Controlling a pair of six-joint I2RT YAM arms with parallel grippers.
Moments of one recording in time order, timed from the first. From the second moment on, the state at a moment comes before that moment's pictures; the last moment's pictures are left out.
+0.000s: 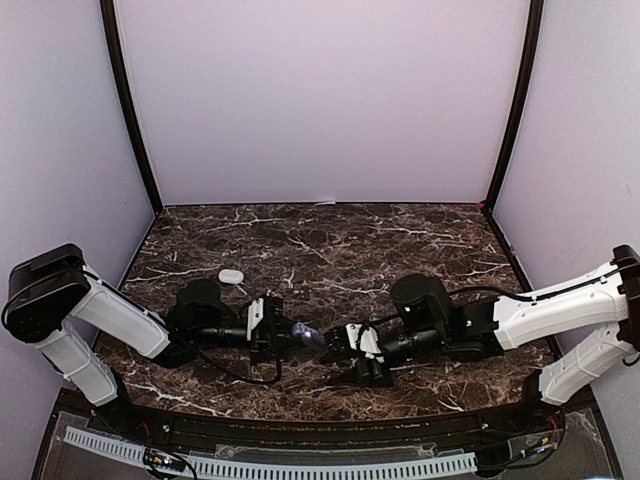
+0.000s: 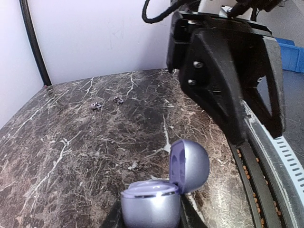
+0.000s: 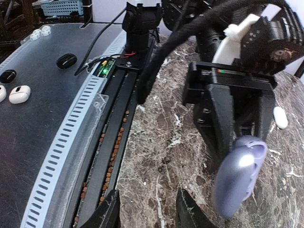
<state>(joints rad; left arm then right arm) -0.89 1.58 0.40 0.96 0.58 0.23 1.18 1.39 0.69 0.19 -0.46 -0.37</state>
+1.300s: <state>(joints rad) -1.07 1.69 0.19 1.49 0.27 1.02 0.55 0.88 0.45 -0.42 0.20 0.67</state>
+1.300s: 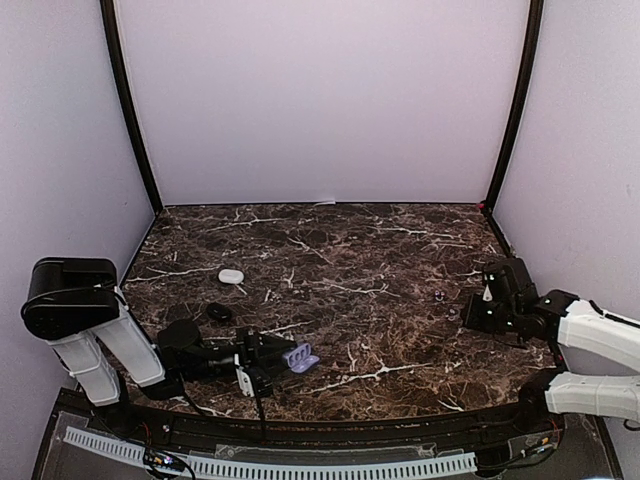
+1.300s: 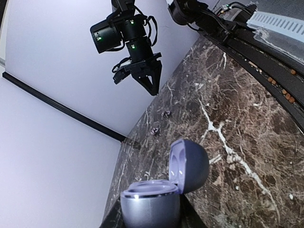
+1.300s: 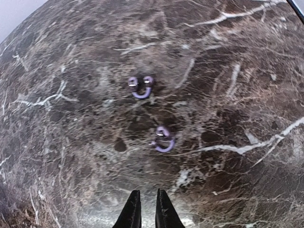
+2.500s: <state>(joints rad) -1.12 1.80 0.16 1.51 0.19 1.08 0.33 1.11 0.41 -0.28 -0.03 0.68</state>
